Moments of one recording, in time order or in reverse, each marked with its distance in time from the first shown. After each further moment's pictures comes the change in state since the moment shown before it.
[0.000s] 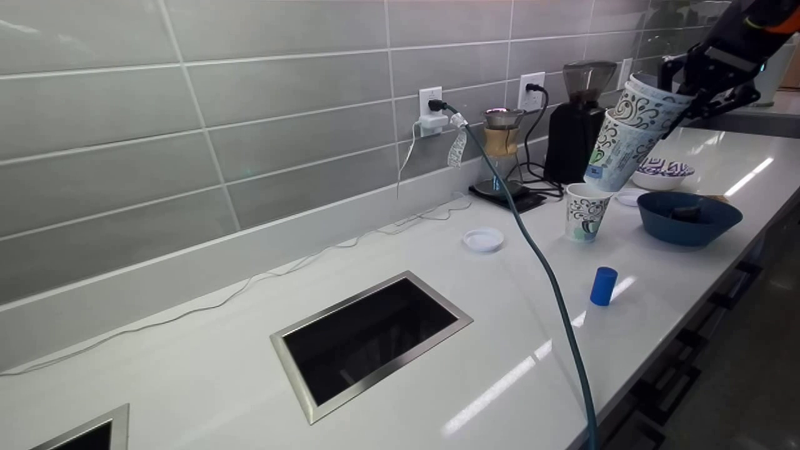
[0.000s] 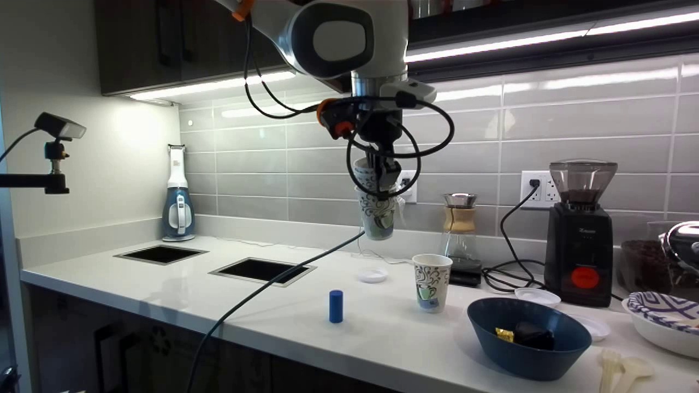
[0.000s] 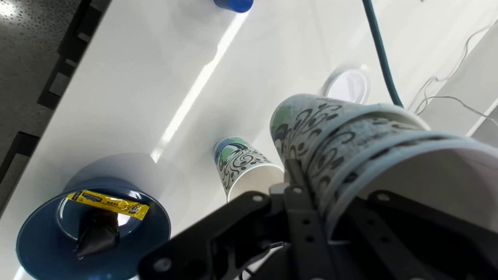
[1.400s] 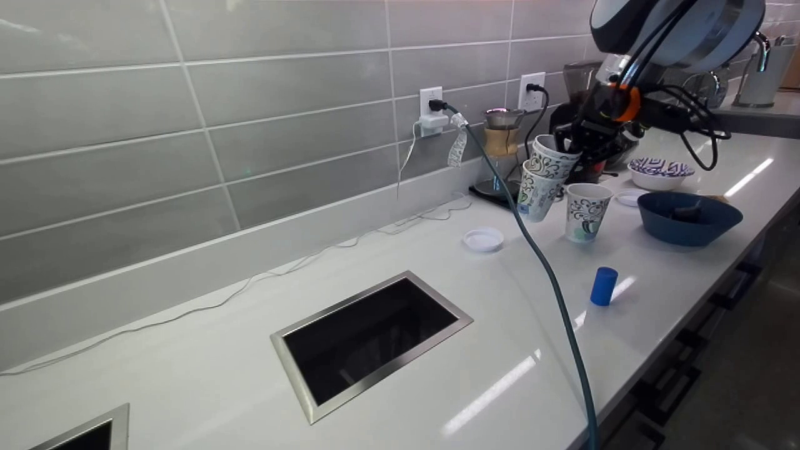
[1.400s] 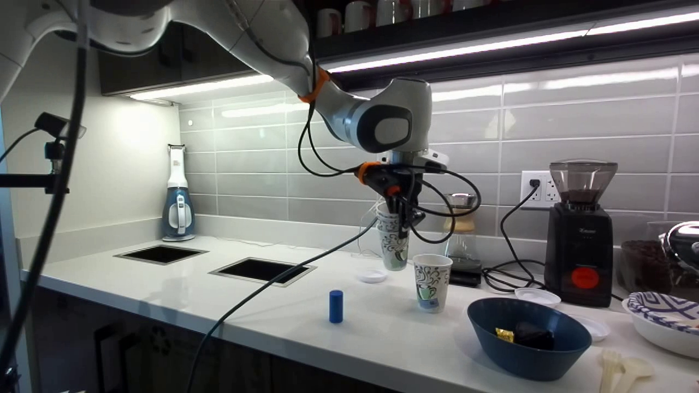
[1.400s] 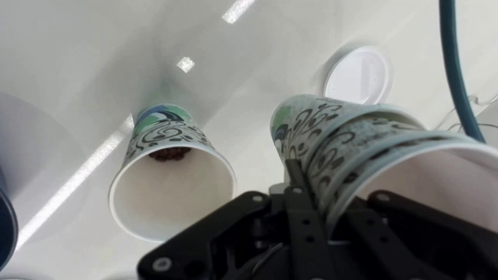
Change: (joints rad) arm 0.035 0.502 0.098 0.427 -0.090 0.048 -0.052
